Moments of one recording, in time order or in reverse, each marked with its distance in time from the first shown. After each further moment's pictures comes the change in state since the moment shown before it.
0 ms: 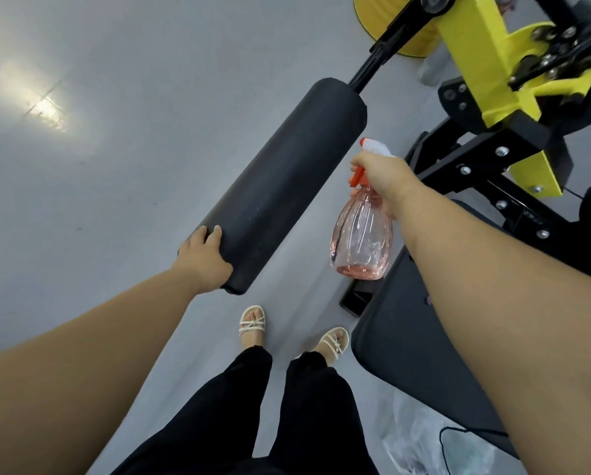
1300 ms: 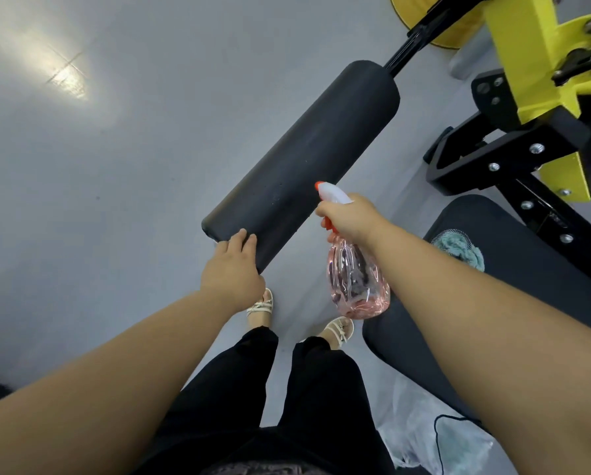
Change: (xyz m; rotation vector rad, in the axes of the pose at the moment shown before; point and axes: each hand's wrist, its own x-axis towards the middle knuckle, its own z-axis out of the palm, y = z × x) left_hand -0.051 0.000 0.037 0.049 0.122 0.102; right_hand -0.047 0.056 0.056 -0.446 -0.296 -0.070
